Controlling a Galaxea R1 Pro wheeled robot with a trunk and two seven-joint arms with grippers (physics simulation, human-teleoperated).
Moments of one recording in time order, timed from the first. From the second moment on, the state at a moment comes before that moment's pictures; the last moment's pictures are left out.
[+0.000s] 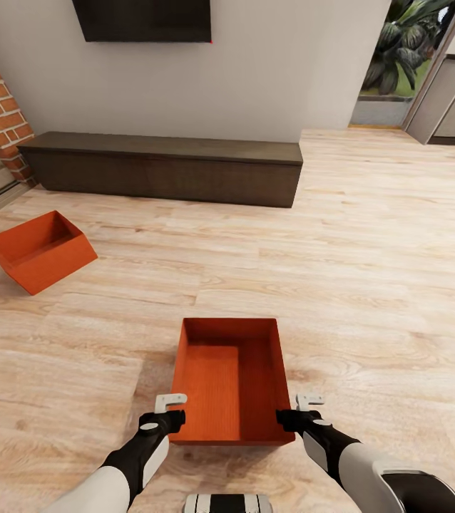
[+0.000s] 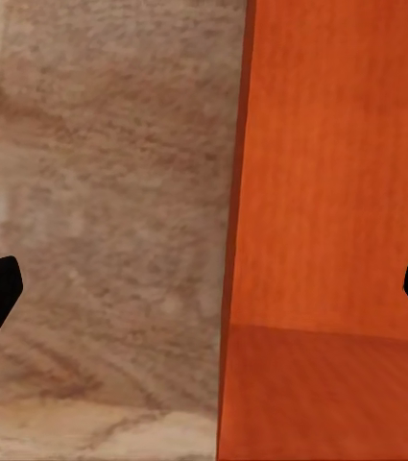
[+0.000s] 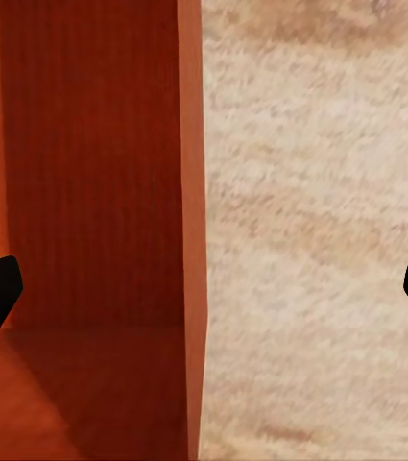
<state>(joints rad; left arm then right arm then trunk) -0.63 -0.14 0.02 -0.30 -0.01 0.06 0.21 -0.77 0.05 -0.02 -0.01 -0.01 -0.07 -0.03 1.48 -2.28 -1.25</state>
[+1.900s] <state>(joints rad) -0.63 -0.14 0.03 -0.32 -0.01 0.06 0.21 -0.77 0.05 -0.02 -0.01 -0.01 -0.07 -0.03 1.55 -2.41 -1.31</state>
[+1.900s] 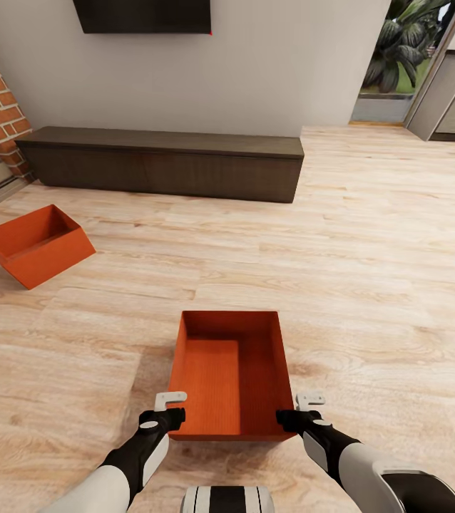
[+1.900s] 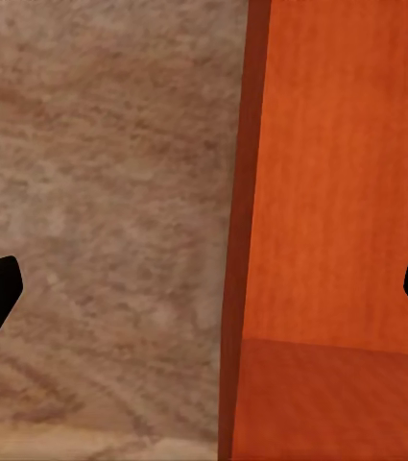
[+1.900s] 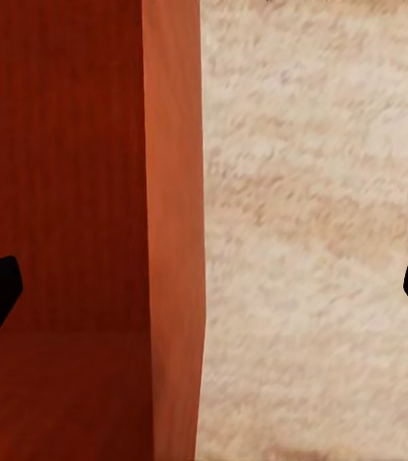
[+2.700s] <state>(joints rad) -0.63 -0.14 -0.09 -0.31 -0.01 0.05 0.20 -0.77 0.05 -0.02 -0.01 -0.01 -0.07 -0.02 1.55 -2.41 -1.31</state>
